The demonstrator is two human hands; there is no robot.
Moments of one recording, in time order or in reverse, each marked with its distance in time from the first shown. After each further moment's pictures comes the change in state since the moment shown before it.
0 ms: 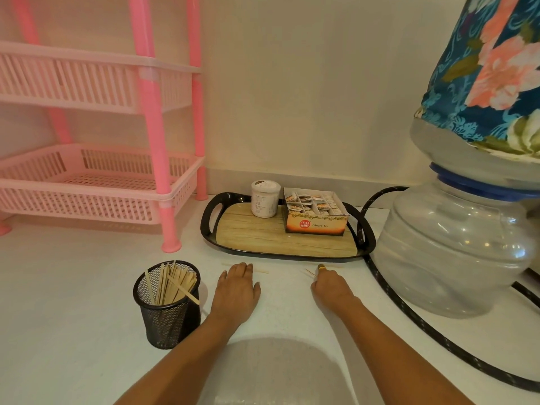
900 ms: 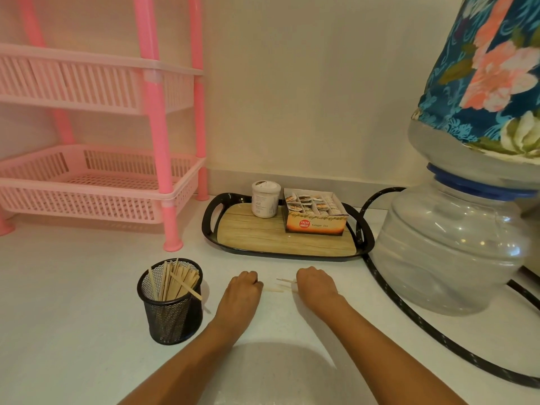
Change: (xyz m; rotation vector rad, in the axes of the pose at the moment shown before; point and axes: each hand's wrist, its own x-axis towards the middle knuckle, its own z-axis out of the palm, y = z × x) left_hand -0.015 0.013 -0.012 0.086 -0.008 0.179; right_hand -0.033 -0.042 -0.014 -0.356 -0.031 -0.200
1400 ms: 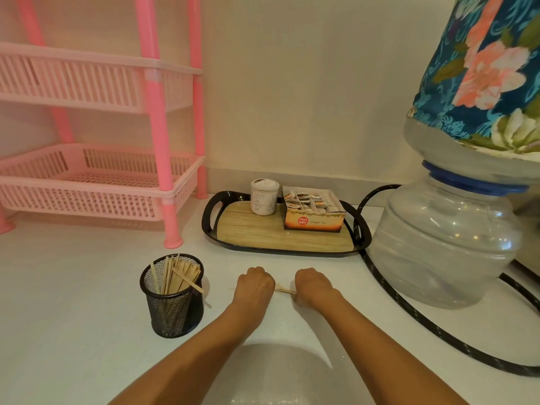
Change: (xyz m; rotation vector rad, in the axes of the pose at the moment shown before) left_hand 0.005 0.032 -0.030 0.230 -0.233 -0.026; right_hand -0.007 -0.008 -0.001 0.115 -0.139 0.098
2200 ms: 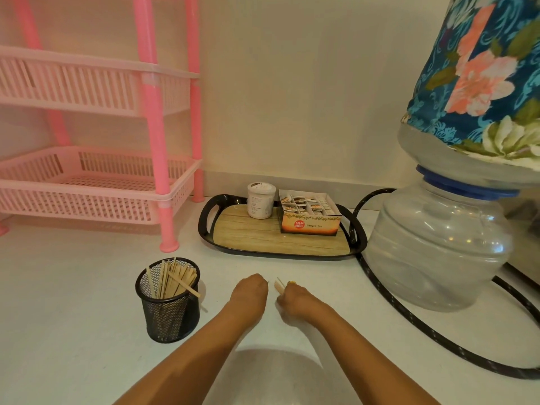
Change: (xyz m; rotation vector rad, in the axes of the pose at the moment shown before) left_hand 0.001 0.002 -0.010 -0.443 -0.144 -0.209; right_hand -0.005 -0.010 0.019 0.401 -0.129 0.058
